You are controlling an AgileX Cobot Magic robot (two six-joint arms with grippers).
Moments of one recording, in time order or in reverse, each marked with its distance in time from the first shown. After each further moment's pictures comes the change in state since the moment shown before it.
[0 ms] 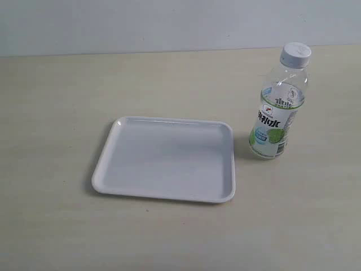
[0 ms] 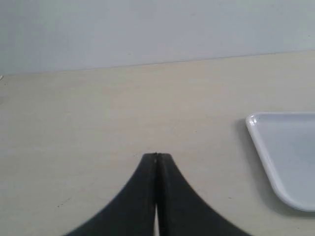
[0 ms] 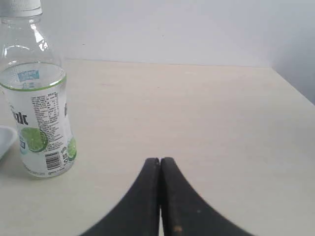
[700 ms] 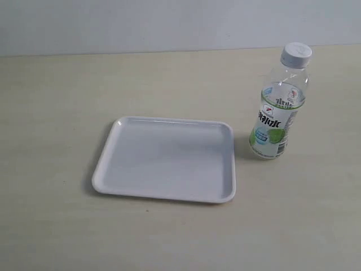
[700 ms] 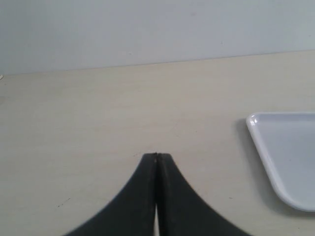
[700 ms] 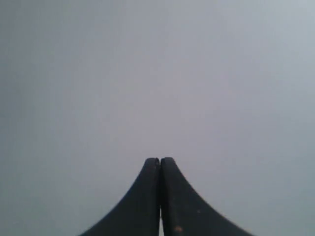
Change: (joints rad) left arm 0.000 0.000 0.000 0.000 0.000 0.000; right arm 0.000 -0.002 0.000 -0.001 -0.739 0.240
